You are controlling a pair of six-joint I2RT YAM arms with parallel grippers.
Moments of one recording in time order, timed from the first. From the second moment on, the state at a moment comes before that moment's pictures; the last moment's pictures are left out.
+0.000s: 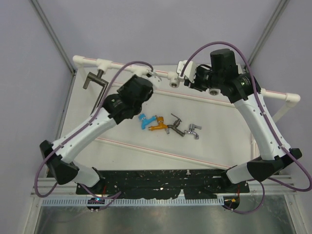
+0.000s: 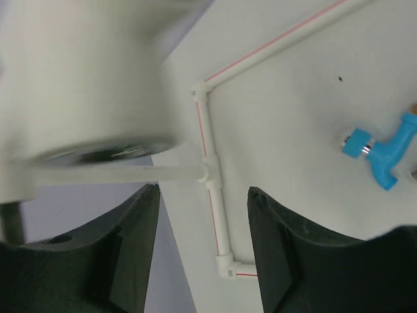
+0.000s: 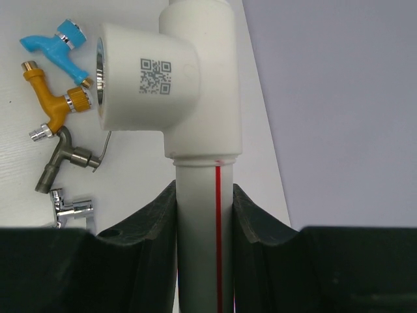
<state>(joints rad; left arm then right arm) -0.79 1.37 1.55 -0.72 -0.76 0.37 0.45 1.44 1.82 -0.93 -0.32 -0.93</state>
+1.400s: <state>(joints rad) 0.04 1.15 1.51 -0.68 0.35 -0.31 0.45 1.44 1.82 -0.93 -0.32 -0.93</state>
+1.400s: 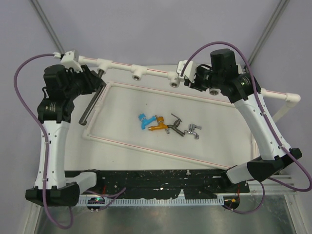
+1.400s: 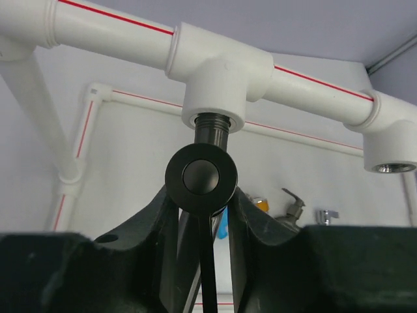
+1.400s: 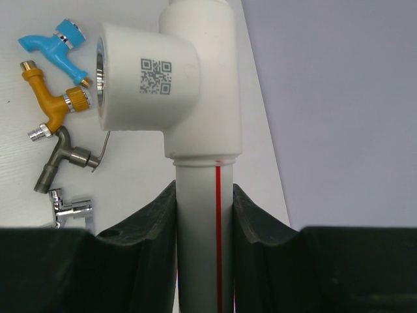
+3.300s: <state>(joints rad) -0.61 1.21 1.62 -0.64 -0.66 0.23 0.45 1.45 1.82 -0.92 -0.32 -0.93</state>
